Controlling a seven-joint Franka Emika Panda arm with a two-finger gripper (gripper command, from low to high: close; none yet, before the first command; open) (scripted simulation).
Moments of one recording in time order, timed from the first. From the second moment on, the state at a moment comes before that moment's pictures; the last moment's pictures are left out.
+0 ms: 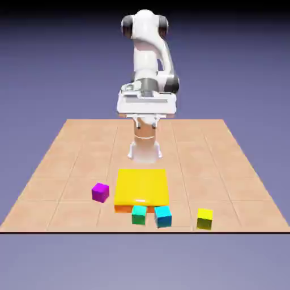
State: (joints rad) arm 0.03 -0.53 0.00 -2.78 -0.01 3.01 0.72
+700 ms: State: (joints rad) arm 0.35 0.23 0.02 -2.20 -0.22 2.48 0.28
